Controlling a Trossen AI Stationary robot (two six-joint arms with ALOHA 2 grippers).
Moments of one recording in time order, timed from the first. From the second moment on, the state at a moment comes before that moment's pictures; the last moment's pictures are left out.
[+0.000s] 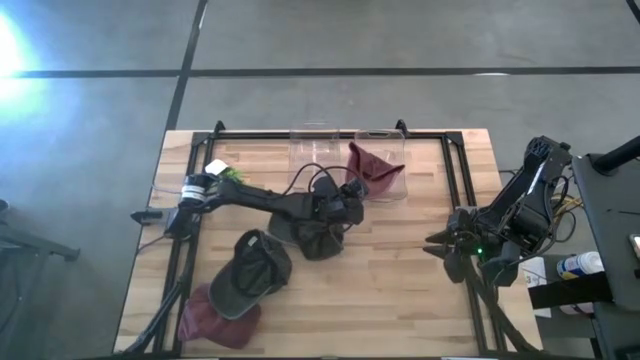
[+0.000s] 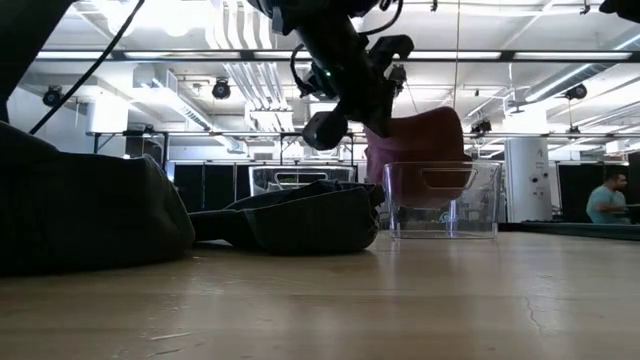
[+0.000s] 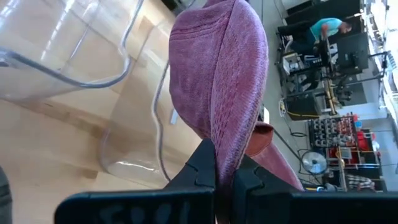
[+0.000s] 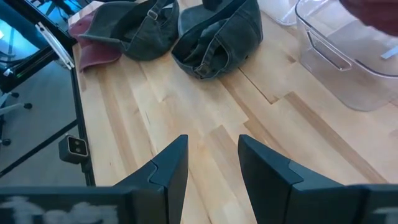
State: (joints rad) left arm -0.06 2.03 1.63 -0.30 -0.84 -1.84; right arm 0.97 0.94 0.97 -1.09 0.76 1.44
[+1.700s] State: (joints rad) left arm -0.20 2.07 1.67 -0.13 -0.67 -1.35; right arm 0.83 0.95 0.95 -1.16 0.77 1.64
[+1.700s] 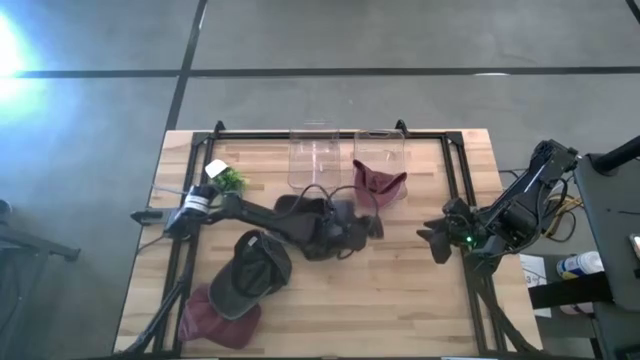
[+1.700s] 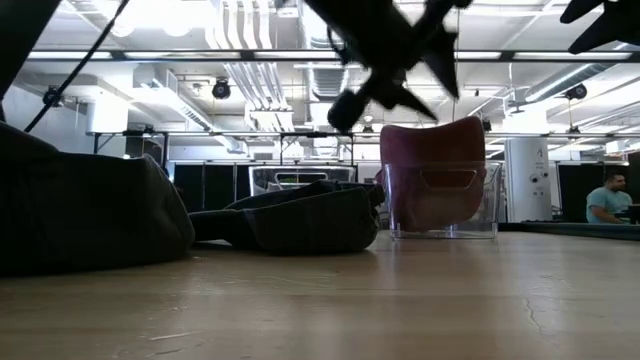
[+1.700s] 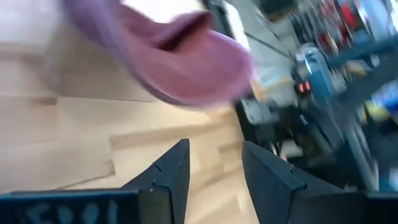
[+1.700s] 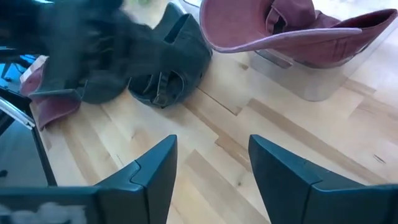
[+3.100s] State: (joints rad) left arm -0.18 1.74 1.68 -0.59 -0.38 -0.30; right arm 0.77 1.09 0.93 -0.81 0.66 1.88
